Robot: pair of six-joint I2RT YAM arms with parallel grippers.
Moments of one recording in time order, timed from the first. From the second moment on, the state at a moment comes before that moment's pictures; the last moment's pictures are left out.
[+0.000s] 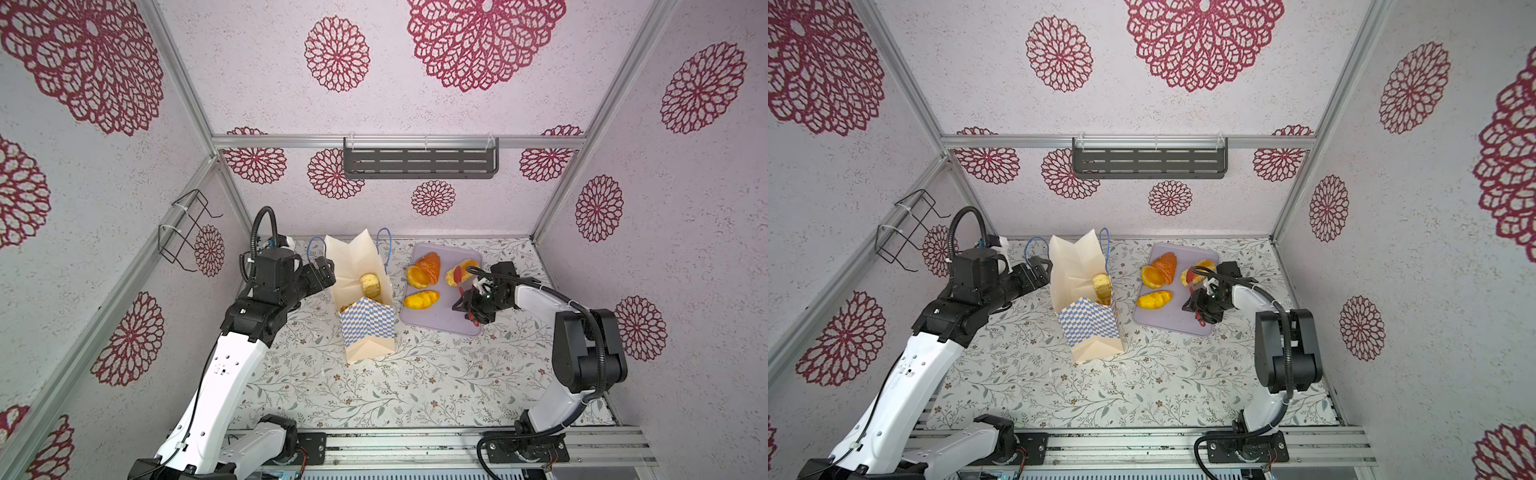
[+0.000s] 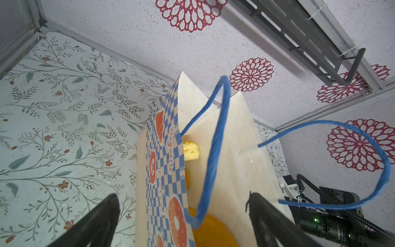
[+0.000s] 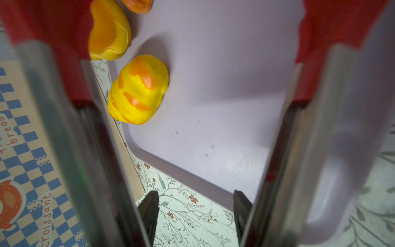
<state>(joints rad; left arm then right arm) -0.23 1.09 1.21 -0.64 -0.01 -0.58 0.11 1.75 1.13 -0.61 -0.55 0.46</state>
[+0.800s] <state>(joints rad) -0.23 1.09 1.21 -0.64 -0.01 -0.58 0.11 1.93 1.29 -0.57 -0.63 0.52</state>
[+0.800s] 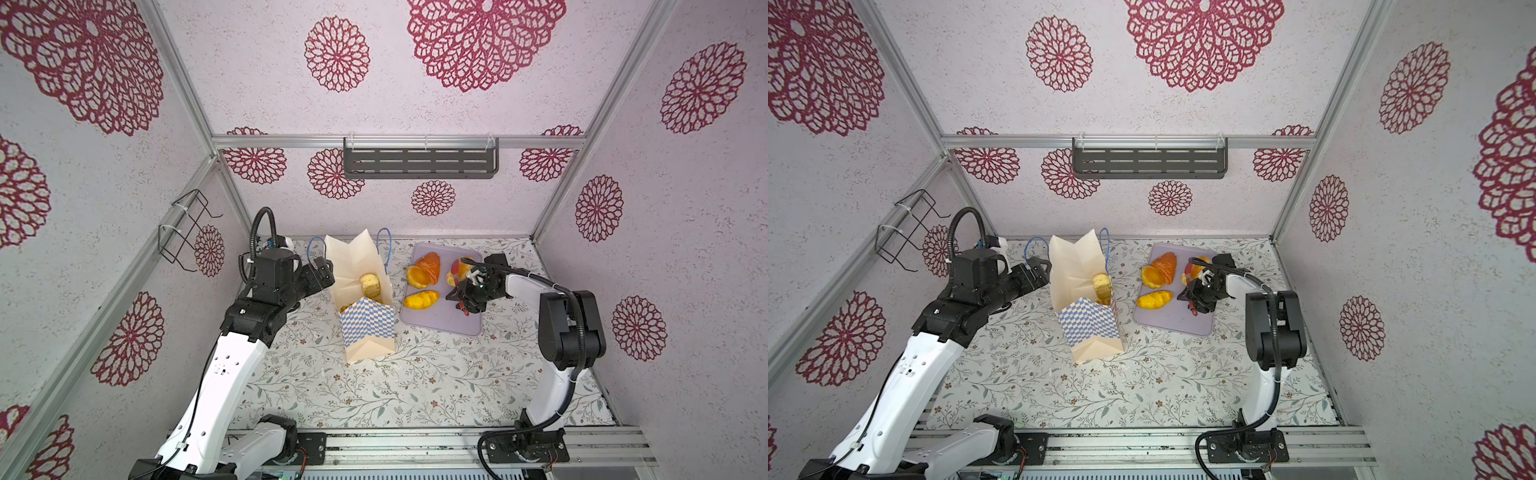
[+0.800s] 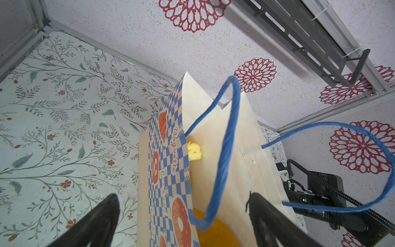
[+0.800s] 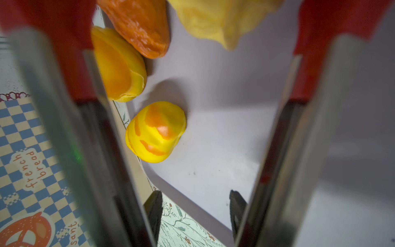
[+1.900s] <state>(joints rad) -0.21 1.10 1.21 -0.63 -0.01 -0.59 0.10 1.56 1.19 -0.63 -0.58 0.52</state>
